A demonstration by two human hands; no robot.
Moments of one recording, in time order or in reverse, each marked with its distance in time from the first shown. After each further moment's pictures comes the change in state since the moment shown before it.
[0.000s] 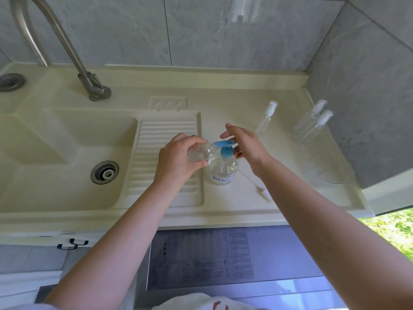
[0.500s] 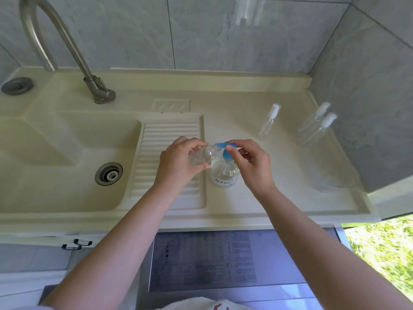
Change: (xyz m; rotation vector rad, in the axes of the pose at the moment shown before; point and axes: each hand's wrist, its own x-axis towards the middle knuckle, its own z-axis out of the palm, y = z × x) left_hand 0.001 -0.005 -0.001 -0.002 -0.004 -0.008; right_hand -0.024 0.044 0.011 0.033 0.205 -0.474
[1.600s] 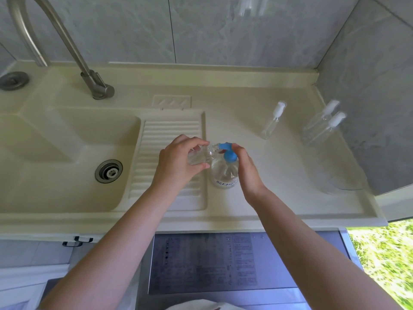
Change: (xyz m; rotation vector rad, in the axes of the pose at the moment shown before) left_hand 0.008 -0.013 0.002 -0.007 -0.013 0.060; right_hand 0.002 -0.004 0.019 0.219 -0.180 0.510
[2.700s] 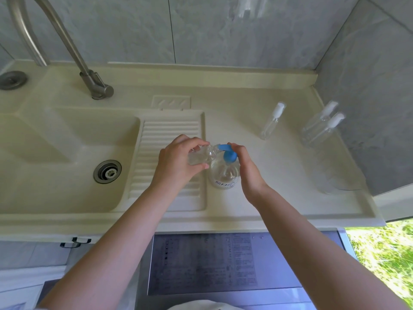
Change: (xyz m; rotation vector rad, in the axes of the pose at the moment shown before) left_hand 0.001 0.003 -0.002 0.014 -0.007 -0.020; right_hand -0.010 -0.014 0.000 0.028 -0.023 0.094
